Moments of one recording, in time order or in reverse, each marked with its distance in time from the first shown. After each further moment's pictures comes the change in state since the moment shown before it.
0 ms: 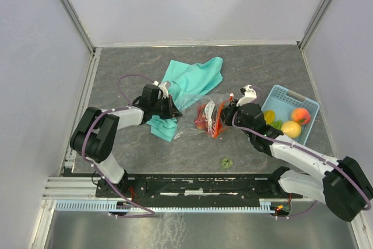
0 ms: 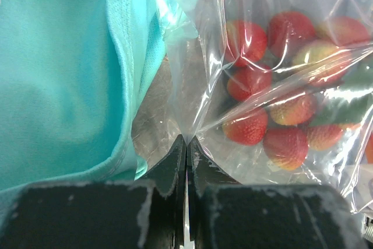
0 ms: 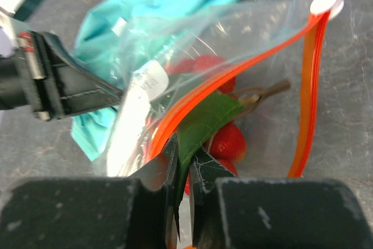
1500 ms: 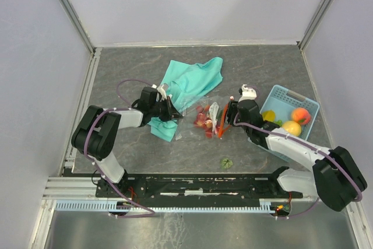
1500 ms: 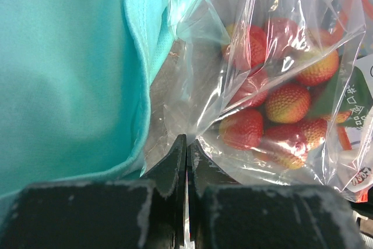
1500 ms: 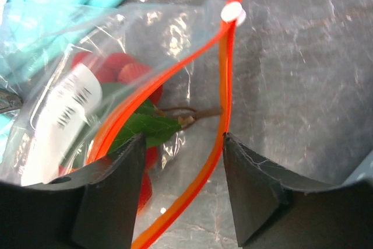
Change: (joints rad) left arm 0.022 0.030 -0.031 0.069 0.059 -0.090; right arm -0.086 0.143 0.101 -0.179 0.062 -0.231
